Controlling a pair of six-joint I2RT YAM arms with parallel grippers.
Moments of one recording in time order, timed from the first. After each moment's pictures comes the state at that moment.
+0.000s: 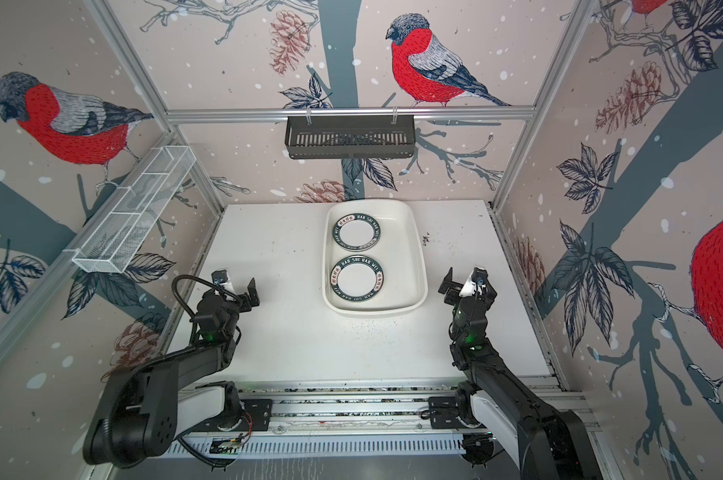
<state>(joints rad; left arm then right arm) 0.12 1.23 0.11 0.90 -0.05 -0.01 0.17 0.95 0.13 0.73 0.42 0.10</state>
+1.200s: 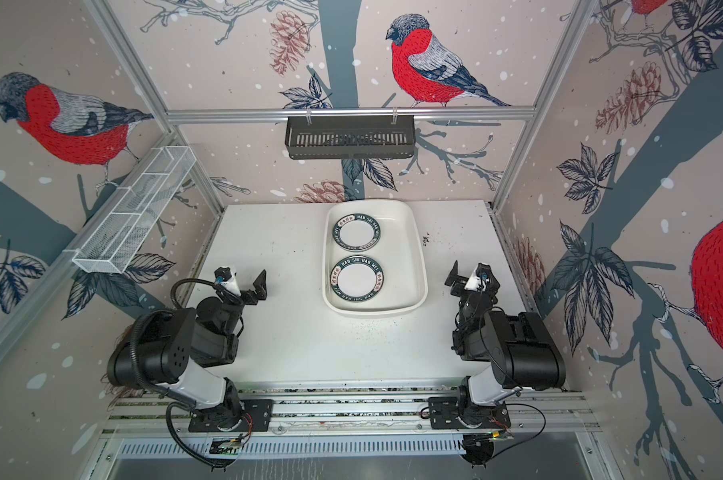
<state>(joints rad) 0.12 1.57 0.16 1.38 0.27 -0.07 -0.02 1.53 0.16 1.37 0.17 0.06</state>
